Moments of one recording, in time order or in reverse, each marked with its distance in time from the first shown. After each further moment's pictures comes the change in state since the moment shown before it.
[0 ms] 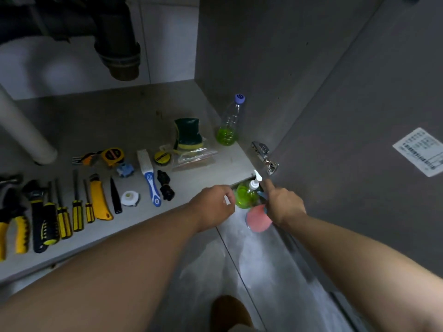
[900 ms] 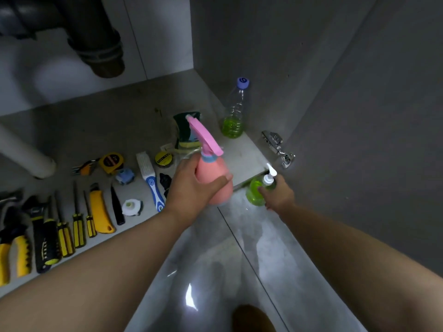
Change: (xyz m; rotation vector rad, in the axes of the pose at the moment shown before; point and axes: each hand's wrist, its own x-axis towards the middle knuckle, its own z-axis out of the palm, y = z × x) left_hand 0.028 -0.028 -0.024 -0.319 0.436 -0.007; right_hand 0.068 -0.024 0.074 1.013 -0.031 0.423
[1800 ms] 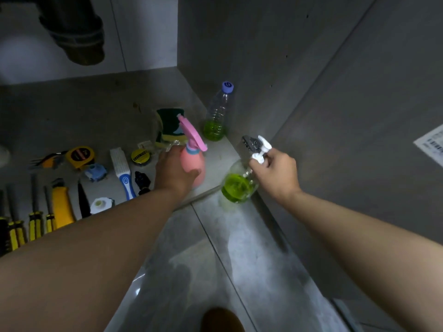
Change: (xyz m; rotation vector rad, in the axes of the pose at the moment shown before) left_hand 0.051 -0.012 0.019 0.195 0.069 -0.105; right_hand -0.028 -0.070 -0.072 -0.168 0.291 -0.456
